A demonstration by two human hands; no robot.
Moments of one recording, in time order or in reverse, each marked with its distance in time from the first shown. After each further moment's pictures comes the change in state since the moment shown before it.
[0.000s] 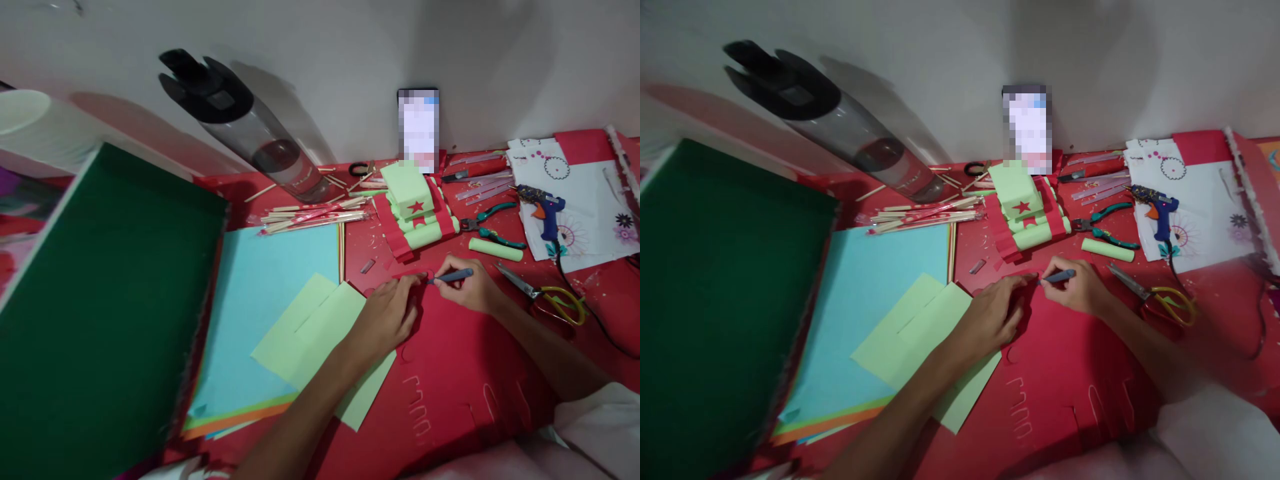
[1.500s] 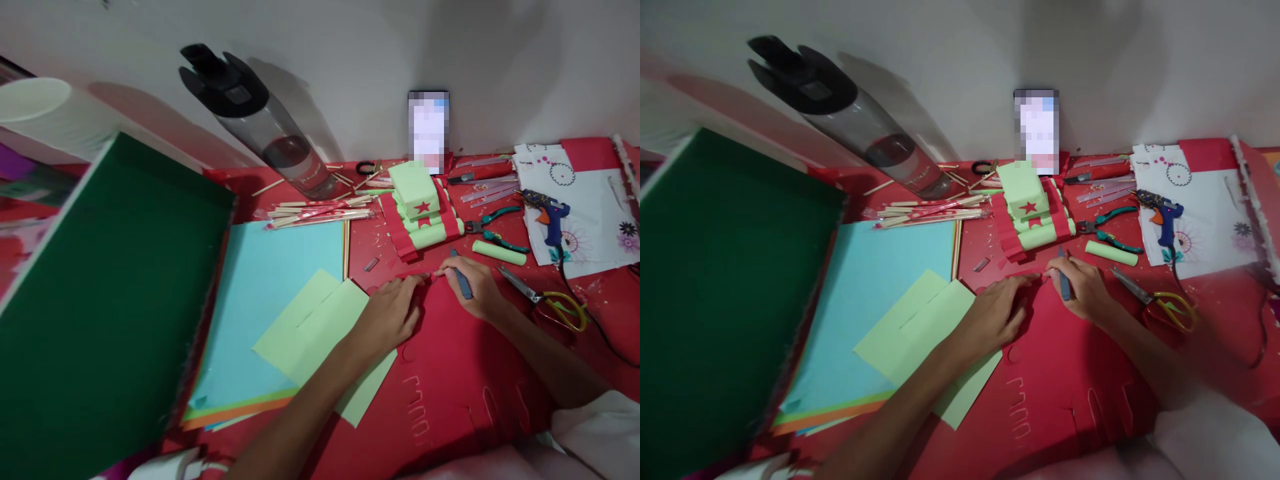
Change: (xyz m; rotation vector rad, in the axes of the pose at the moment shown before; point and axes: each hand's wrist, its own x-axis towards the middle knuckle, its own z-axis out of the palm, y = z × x) left_hand 0.000 0.002 -0.002 -0.003 -0.047 -0.051; right_hand -0.004 0.006 0.002 -0.267 0.126 -0.225
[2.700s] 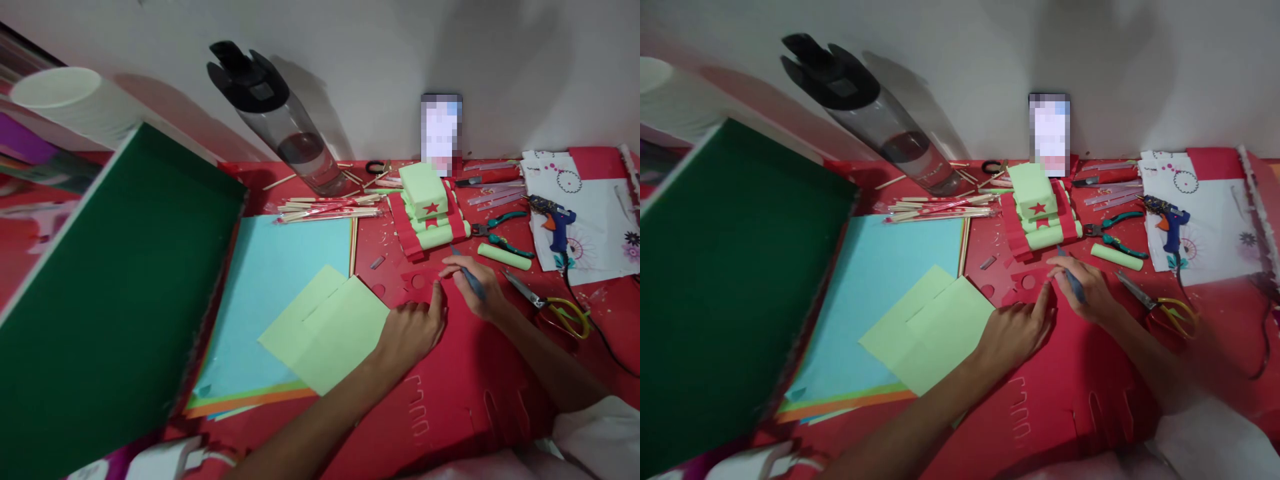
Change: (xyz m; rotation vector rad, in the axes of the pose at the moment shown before) left_hand 0.000 0.043 0.033 0.521 0.004 -0.063; right_hand -0.001 0.002 -0.004 0.108 -0.022 0.012
